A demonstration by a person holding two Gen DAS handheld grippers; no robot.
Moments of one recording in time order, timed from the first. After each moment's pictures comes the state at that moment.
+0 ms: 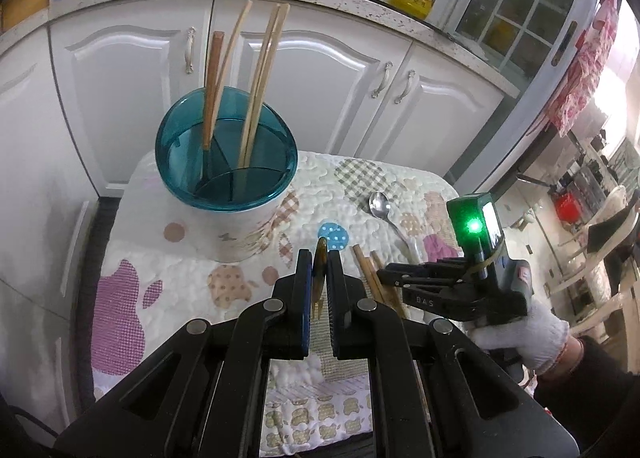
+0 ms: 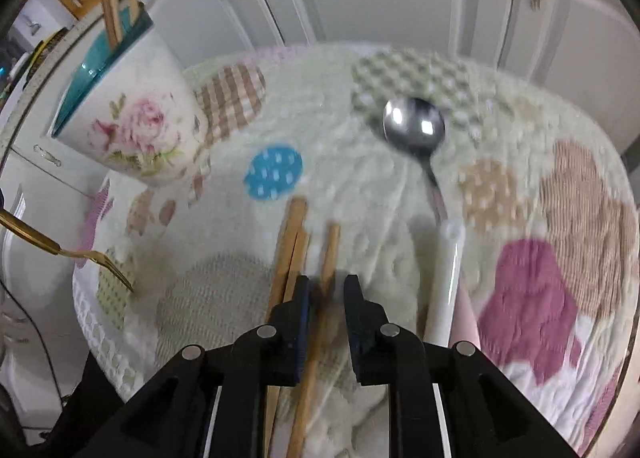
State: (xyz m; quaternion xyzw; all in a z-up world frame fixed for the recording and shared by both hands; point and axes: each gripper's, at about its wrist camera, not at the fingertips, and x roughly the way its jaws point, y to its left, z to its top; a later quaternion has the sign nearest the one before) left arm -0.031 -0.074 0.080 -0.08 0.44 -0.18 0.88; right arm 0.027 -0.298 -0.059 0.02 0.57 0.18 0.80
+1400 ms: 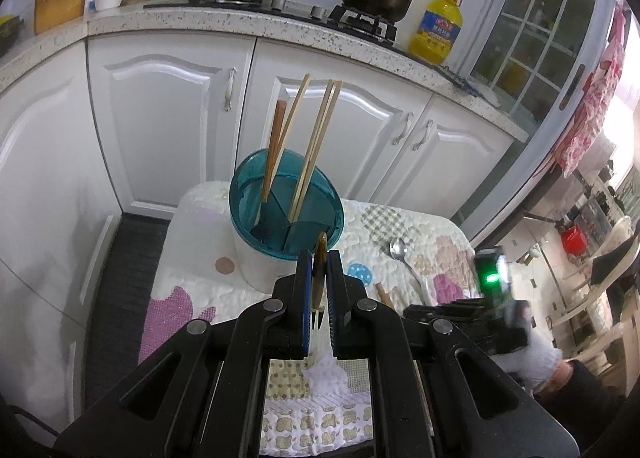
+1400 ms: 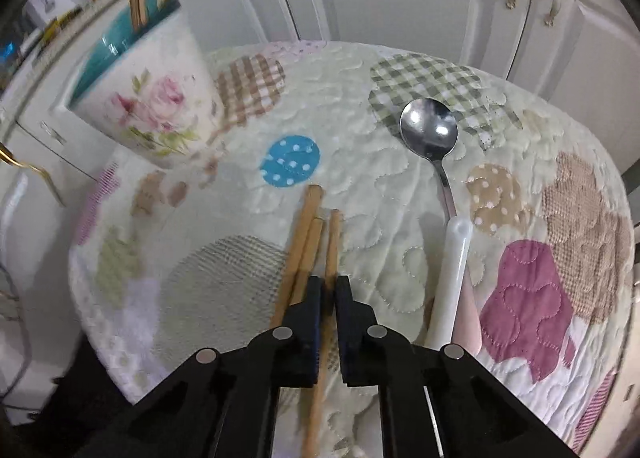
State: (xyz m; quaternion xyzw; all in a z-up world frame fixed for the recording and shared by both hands) left arm -0.038 -0.017 0.128 -0.10 0.39 -0.15 0.90; right arm 0.017 -0.297 -0.052 0.01 0.57 0.20 0.80
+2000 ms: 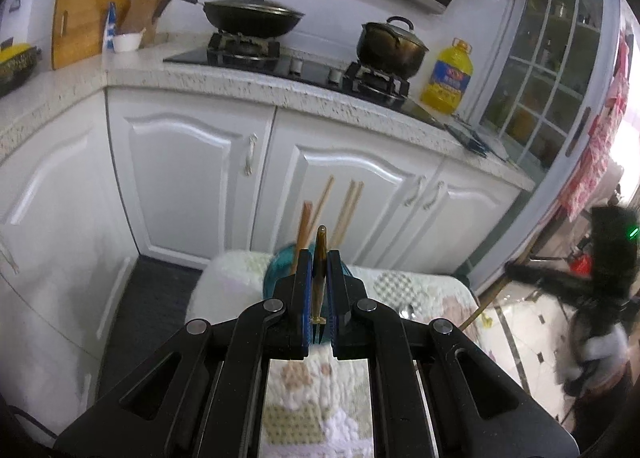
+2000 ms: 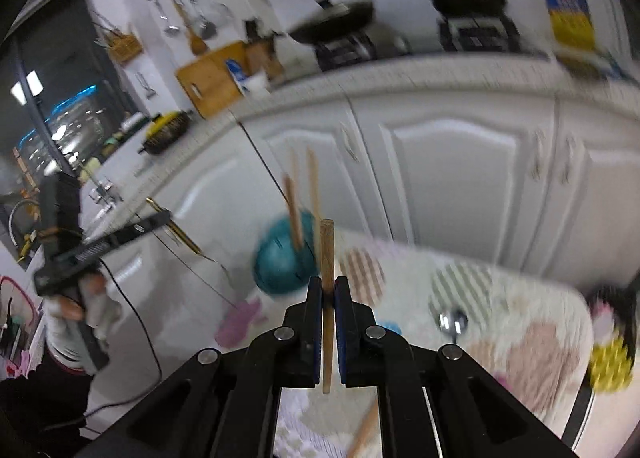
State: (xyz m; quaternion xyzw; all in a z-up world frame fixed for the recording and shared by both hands) left arm -0.007 0.012 0.189 -0.11 0.33 -0.11 0.93; right arm 0.000 -0.306 0.163 0.07 0.37 0.32 0.87
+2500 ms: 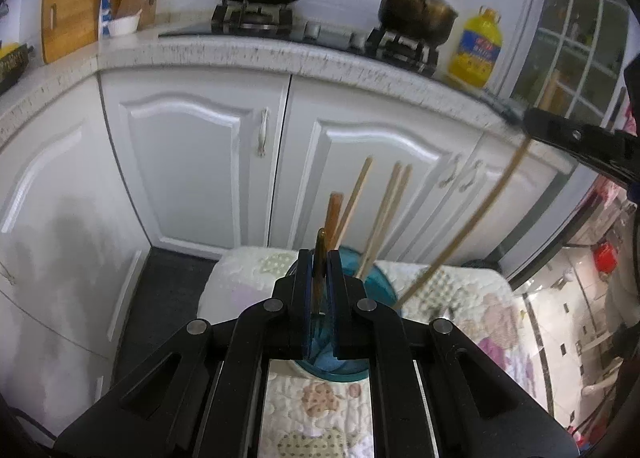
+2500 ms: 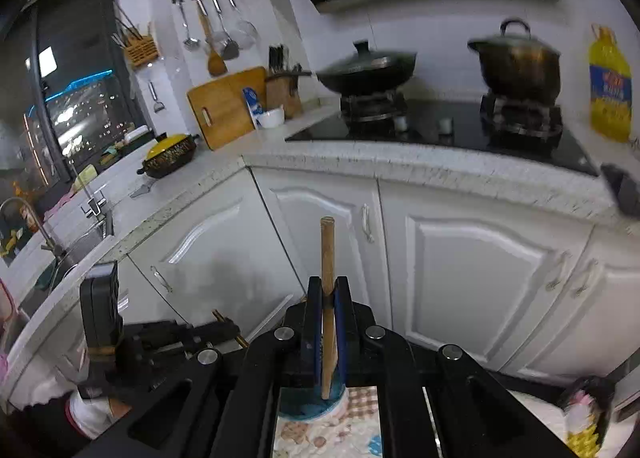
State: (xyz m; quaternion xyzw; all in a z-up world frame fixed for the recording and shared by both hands) left arm 0.060 -0.004 0.137 -0.08 0.38 -0.08 0.92; right arm 0.094 -0.228 0.226 0.03 0.32 0.31 0.89
